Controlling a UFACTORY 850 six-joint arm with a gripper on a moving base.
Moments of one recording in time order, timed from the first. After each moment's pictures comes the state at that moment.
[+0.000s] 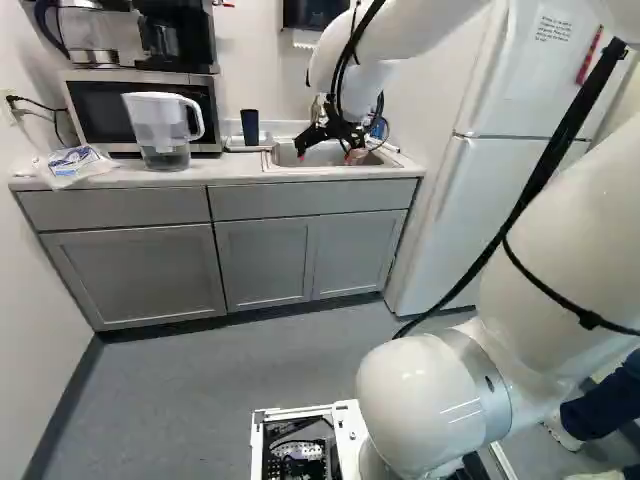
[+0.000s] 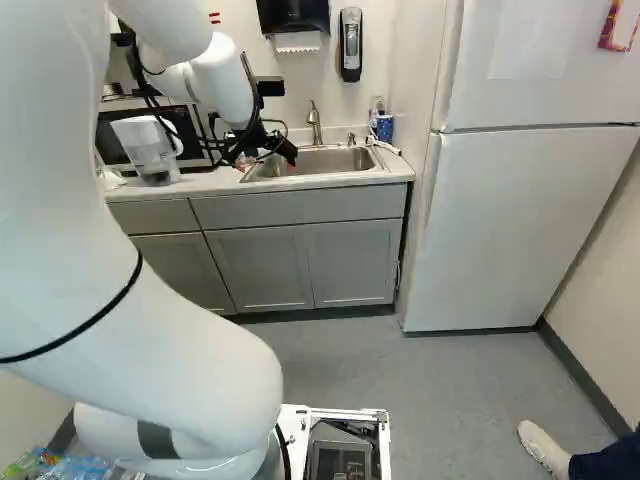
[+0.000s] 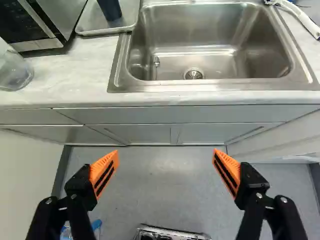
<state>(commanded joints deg) 6.5 5.9 -55.5 5.1 -20.9 -2.9</state>
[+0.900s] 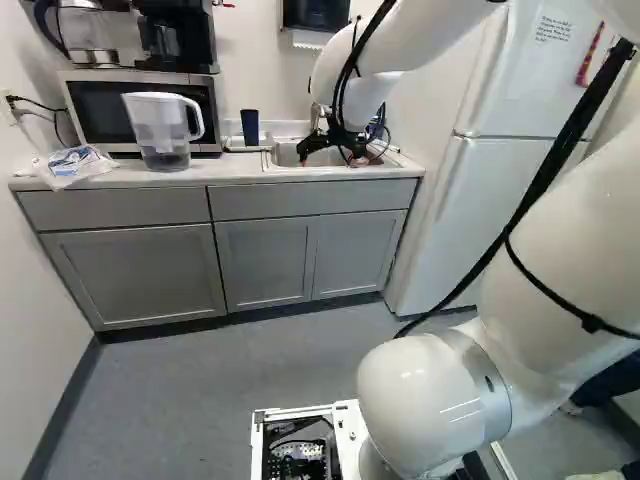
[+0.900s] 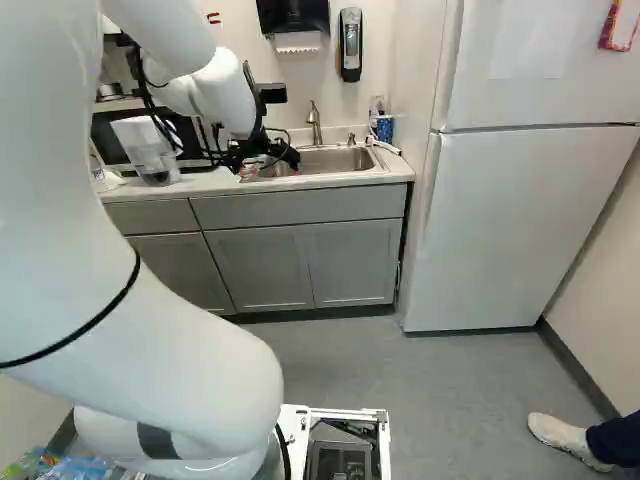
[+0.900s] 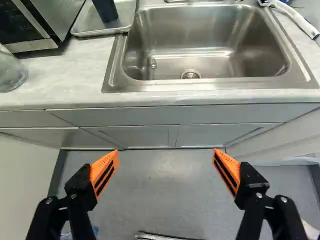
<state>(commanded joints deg) 5.9 6.8 -51.2 4.7 -14.8 -2.7</state>
